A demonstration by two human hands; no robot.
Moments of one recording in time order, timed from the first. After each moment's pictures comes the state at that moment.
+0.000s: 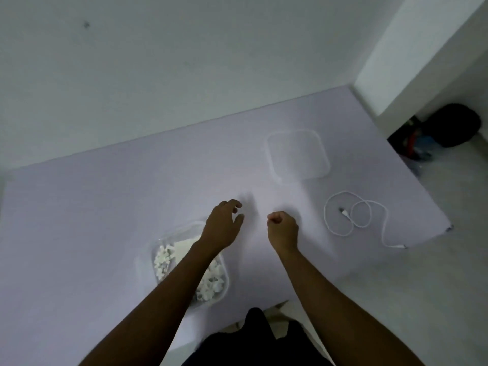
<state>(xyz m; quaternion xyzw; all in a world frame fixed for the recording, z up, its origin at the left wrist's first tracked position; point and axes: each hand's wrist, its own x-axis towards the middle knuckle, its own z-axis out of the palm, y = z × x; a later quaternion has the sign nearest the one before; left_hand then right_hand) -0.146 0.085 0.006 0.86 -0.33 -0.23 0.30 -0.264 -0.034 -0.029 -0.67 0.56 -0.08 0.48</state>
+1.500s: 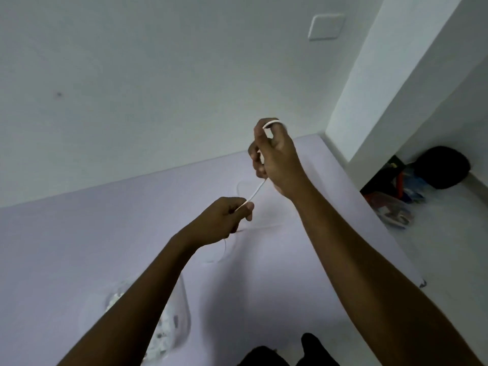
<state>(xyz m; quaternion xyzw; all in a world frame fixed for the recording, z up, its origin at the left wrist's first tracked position) -0.175 -0.083 0.168 0.74 -0.40 -0.37 0.39 -0.227 -0.249 0.219 -0.65 0.18 -0.20 0.71</state>
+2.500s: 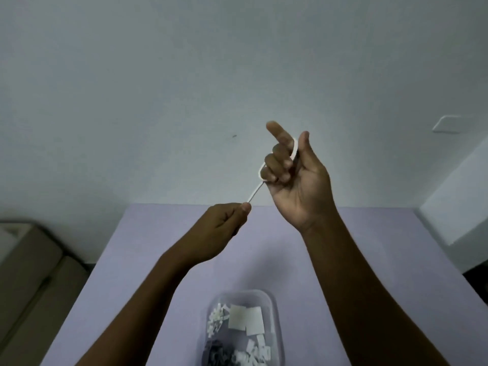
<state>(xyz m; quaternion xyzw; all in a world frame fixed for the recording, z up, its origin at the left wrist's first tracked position) -0.083 0.228 0.284 0.79 -0.36 -0.14 0.49 -0.112 0.054 0.336 -0.34 -0.10 -0.08 0.93</state>
